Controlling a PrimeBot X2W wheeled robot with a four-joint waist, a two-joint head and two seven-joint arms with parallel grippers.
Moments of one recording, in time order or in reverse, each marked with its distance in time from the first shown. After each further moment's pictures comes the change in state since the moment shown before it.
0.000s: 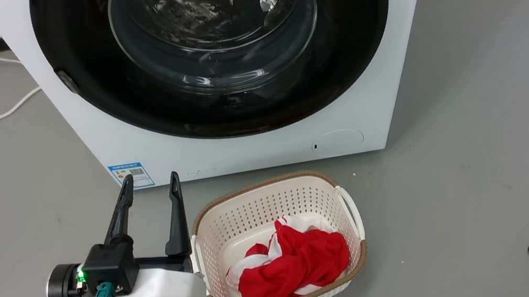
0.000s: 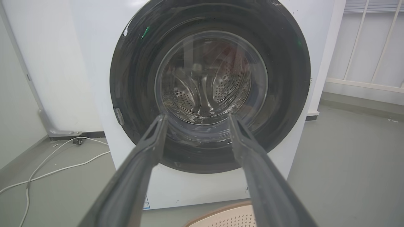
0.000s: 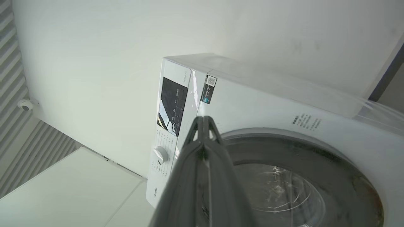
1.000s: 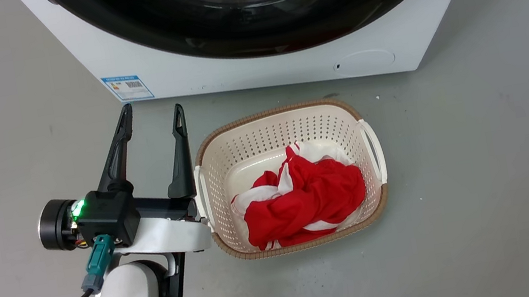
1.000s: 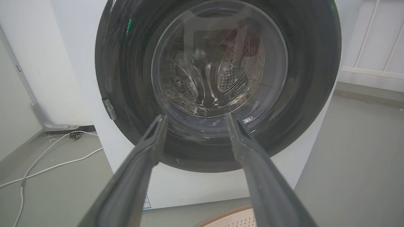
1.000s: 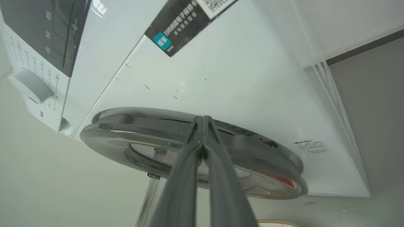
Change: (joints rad) left arm -0.167 -0.002 -0.047 -0.040 0.009 -0.001 0.000; right arm -1.078 -0.238 0.138 0.891 -0.429 0.000 0.664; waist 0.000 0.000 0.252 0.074
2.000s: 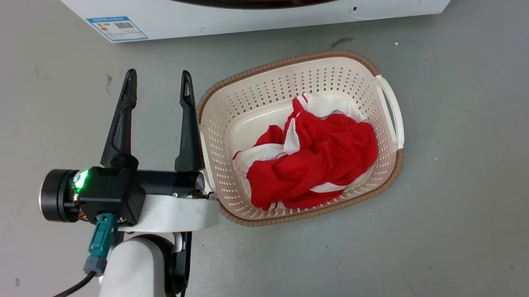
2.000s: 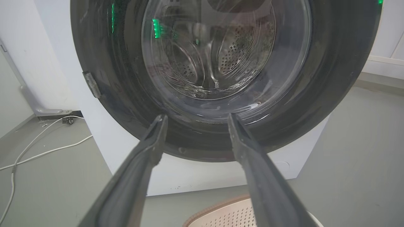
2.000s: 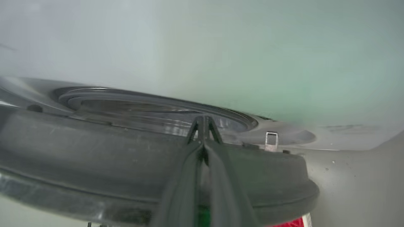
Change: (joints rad) left arm -0.077 0.000 -0.045 -0.018 -0.018 0.022 0.000; right arm -0.211 0.064 -0.033 0.182 -0.171 0.000 0.197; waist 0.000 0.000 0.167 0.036
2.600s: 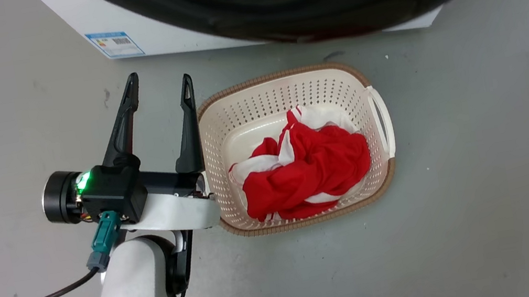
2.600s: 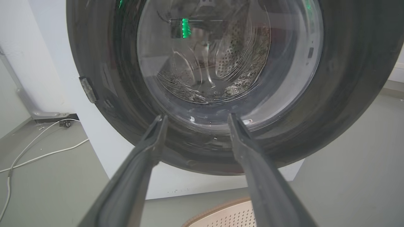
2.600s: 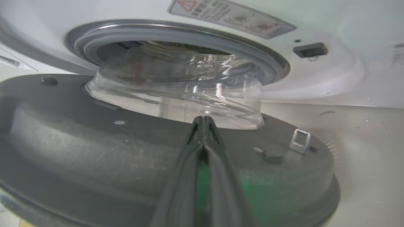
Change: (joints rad) left arm -0.005 0.000 0.000 0.029 0.000 0.003 0.000; right arm 0.076 0.024 -0.053 -0.053 0.090 0.000 0.269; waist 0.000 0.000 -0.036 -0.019
